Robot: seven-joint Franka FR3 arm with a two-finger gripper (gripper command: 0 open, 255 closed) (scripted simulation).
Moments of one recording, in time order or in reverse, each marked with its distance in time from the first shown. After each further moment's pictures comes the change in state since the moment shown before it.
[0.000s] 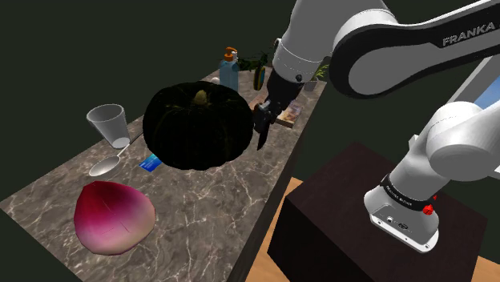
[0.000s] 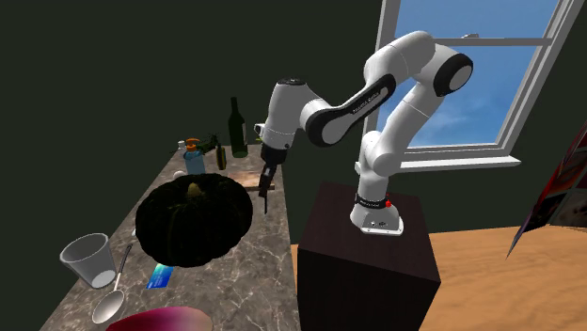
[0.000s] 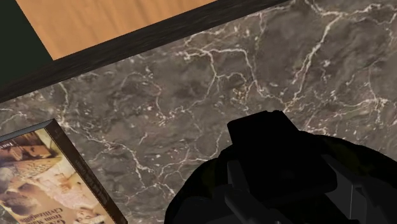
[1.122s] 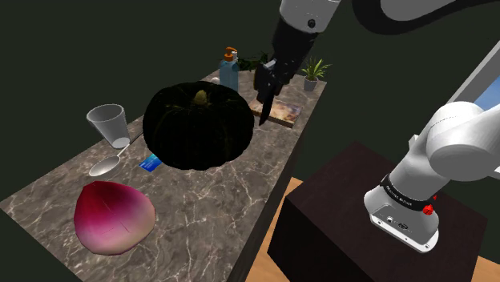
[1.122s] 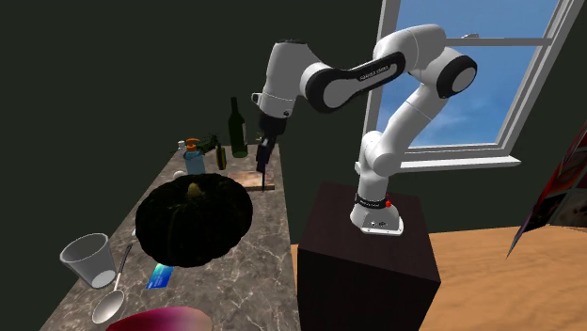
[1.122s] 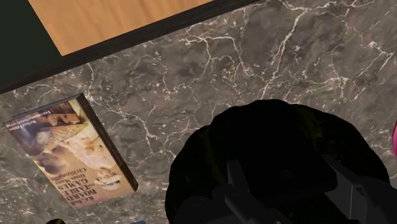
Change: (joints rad) arm -0.003 -0.061 -0.057 0.184 -0.015 -0.244 -0.020
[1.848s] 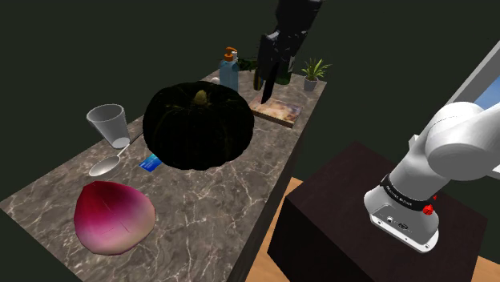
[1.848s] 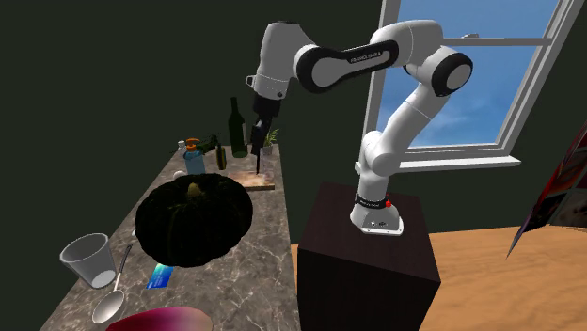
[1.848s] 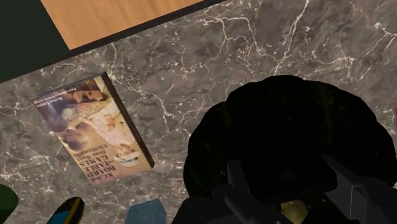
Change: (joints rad) arm -0.031 0.018 -0.071 0.097 -0.028 -0.086 -0.070
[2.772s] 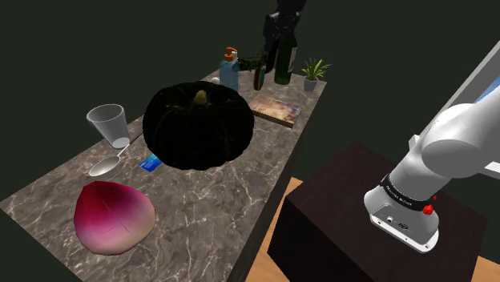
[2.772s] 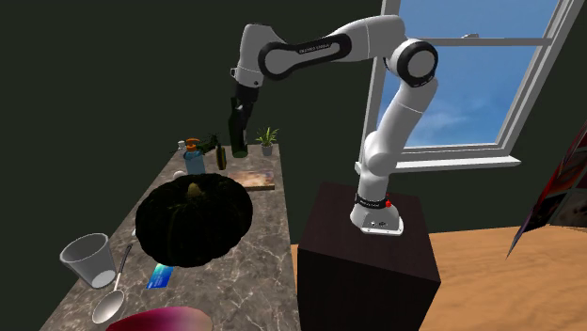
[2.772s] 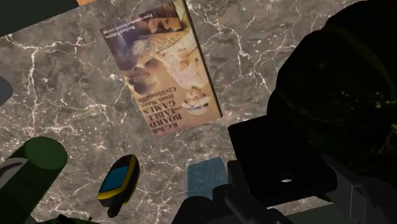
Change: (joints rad) arm -0.119 0.214 -0.216 0.144 -0.067 0.047 -0.293
